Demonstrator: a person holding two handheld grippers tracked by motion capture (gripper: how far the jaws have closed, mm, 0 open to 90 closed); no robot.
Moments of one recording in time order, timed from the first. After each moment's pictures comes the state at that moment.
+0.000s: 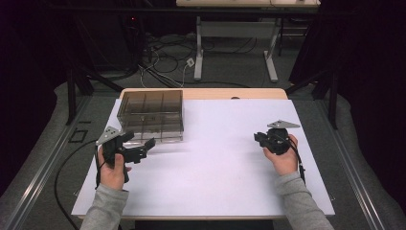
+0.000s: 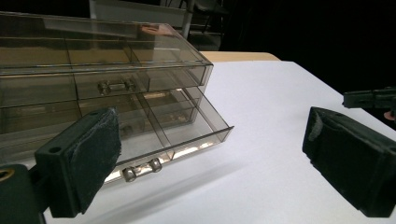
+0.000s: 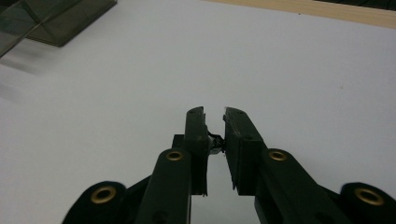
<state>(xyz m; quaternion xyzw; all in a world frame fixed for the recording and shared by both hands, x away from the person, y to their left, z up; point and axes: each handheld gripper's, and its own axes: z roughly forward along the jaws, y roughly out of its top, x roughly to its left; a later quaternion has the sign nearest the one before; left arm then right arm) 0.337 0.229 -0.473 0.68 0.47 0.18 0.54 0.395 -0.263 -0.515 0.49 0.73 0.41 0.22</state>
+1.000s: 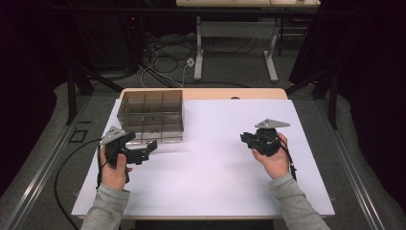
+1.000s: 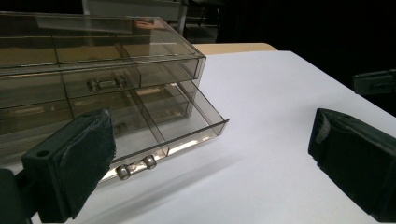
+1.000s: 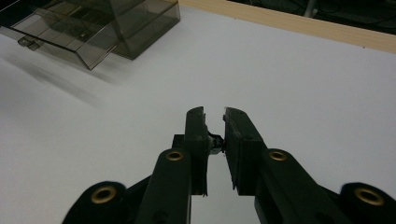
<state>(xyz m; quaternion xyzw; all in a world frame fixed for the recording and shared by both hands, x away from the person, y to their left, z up) 0.337 0.224 -0.473 0.70 0.46 0.18 0.53 0.377 -0.219 -0.487 0.44 0.76 0.44 0.19</state>
